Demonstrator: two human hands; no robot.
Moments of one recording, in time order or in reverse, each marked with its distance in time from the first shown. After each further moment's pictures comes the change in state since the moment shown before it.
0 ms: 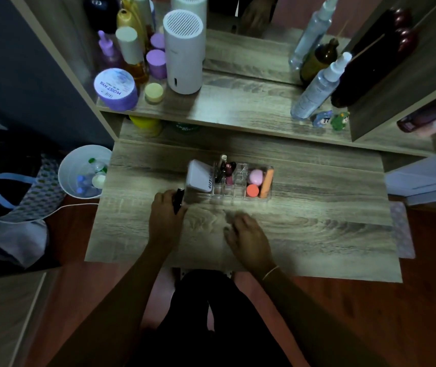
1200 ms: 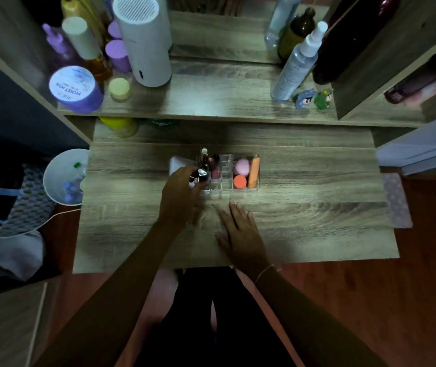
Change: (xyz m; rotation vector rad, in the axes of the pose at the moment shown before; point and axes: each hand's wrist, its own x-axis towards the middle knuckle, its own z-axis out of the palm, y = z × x) left_hand 0.024 0.071 0.015 -0.051 -0.061 0.364; right_hand -0.019 0.023 0.023 -0.082 -0.139 0.070
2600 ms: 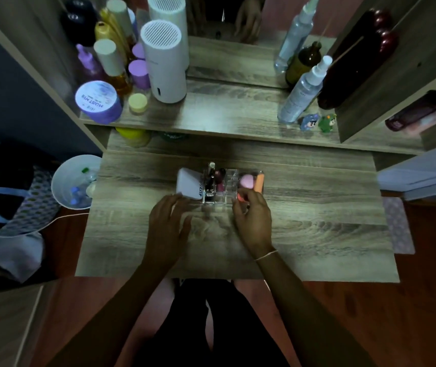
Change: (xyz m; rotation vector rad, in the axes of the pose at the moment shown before) left_hand -0.060 -0.020 -0.028 0.216 0.027 0.101; right_hand 0.058 -0.028 -0.073 0.397 0.377 0.205
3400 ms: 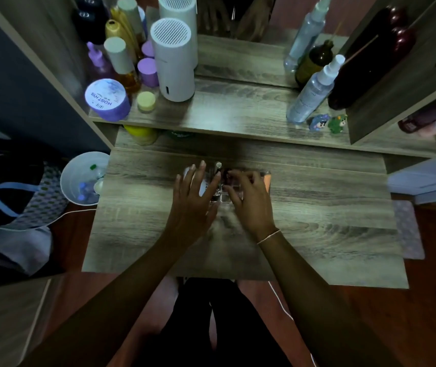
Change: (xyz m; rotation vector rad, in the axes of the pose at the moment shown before) left_hand 0.045 0.024 0.008 0.282 -0.061 0.188; right_hand 0.035 -0.013 0.008 -0.157 -0.132 -0.204
